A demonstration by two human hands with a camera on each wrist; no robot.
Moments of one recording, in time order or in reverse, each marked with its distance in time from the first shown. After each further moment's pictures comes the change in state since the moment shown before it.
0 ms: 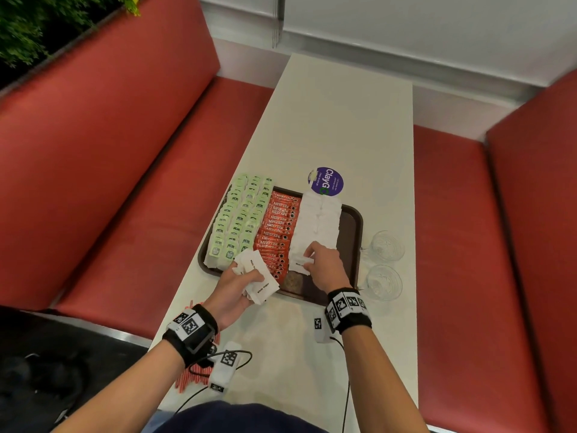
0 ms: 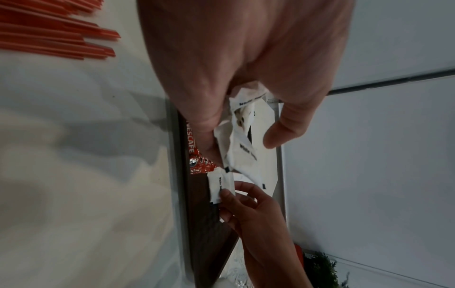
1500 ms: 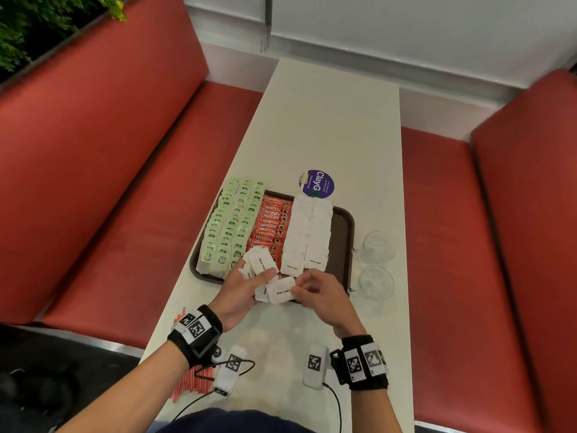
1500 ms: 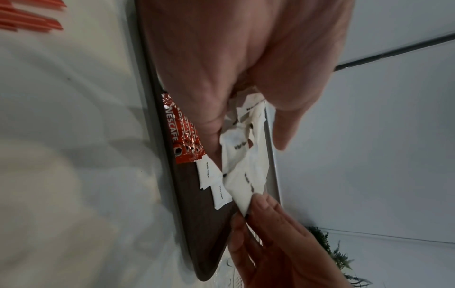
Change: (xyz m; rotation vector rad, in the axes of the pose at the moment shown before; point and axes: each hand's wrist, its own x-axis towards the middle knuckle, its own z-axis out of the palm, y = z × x) left_hand -0.005 0.006 0.030 0.051 -0.077 0.078; right_hand -0.092 -0.006 -0.019 0.716 -0.096 0.078
